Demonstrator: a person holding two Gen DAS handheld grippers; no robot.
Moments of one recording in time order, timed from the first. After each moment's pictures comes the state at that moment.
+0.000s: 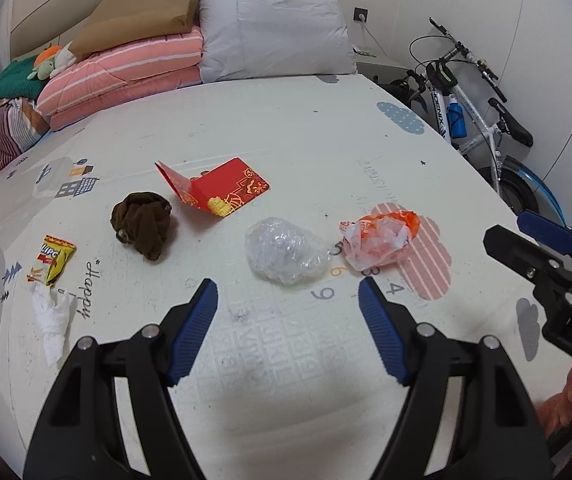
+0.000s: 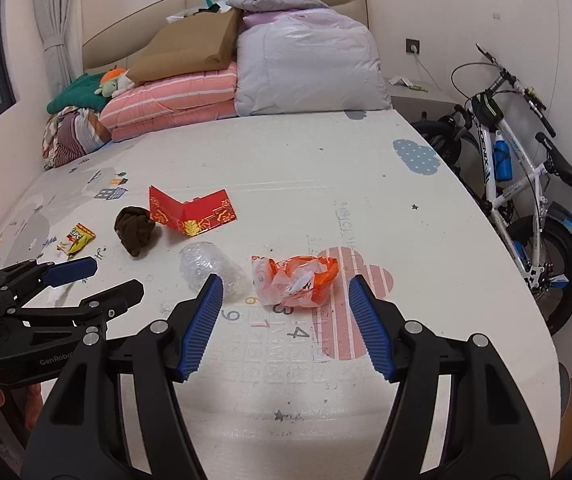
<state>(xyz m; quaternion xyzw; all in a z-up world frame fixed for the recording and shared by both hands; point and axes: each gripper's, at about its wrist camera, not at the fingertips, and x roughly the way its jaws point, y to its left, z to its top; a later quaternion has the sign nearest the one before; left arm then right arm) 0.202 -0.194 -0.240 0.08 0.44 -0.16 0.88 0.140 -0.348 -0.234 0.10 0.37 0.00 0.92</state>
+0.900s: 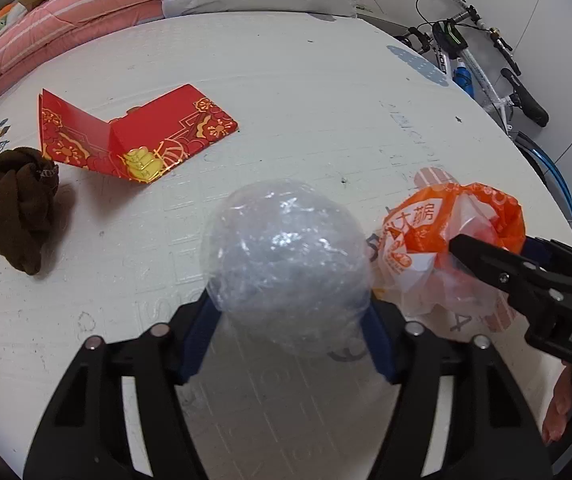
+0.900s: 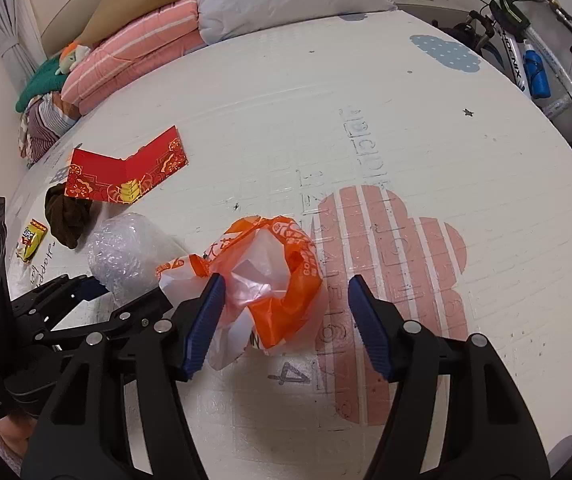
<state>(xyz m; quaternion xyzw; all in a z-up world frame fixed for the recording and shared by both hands) 0.280 -0.214 -0.350 0.06 0.50 -0.20 0.84 0.230 -0.364 -0.350 0.17 0.47 0.03 0.87</state>
